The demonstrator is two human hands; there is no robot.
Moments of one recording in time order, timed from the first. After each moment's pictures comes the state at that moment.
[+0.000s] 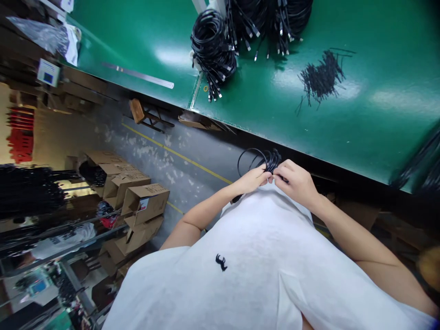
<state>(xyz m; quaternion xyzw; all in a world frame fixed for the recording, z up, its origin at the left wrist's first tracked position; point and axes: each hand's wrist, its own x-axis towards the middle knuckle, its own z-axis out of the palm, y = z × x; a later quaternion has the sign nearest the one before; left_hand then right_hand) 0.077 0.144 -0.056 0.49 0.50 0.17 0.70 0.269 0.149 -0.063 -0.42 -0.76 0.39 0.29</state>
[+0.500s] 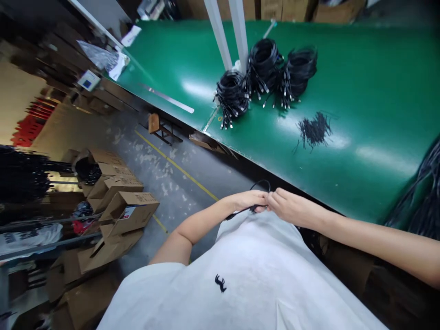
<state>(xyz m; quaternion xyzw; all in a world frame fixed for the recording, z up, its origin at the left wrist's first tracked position) 0.079 0.160 -0.059 0.29 0.38 0.18 0.86 0.280 0.189 -0.027 -0.05 -0.99 -0.09 0.10</state>
